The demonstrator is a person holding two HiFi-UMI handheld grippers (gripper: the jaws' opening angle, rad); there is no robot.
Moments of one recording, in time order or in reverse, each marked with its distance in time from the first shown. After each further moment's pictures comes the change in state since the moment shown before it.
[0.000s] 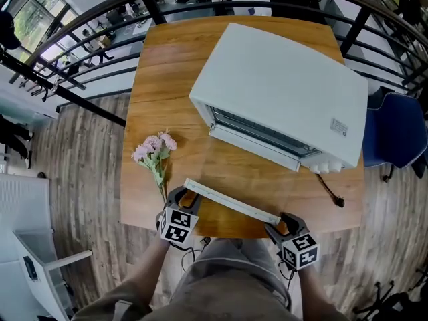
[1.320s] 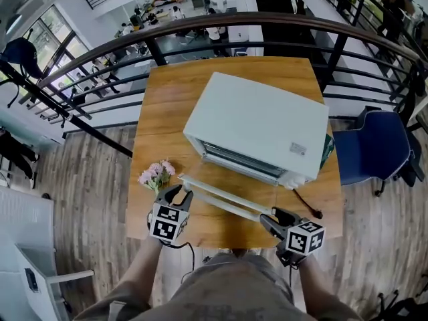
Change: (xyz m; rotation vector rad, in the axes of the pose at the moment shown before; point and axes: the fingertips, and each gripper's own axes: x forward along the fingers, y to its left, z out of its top) left arm -0.077 0.026 0.137 -0.032 -0.102 0.057; right arm -0.070 -0.009 0.120 0.254 -0.214 0.187
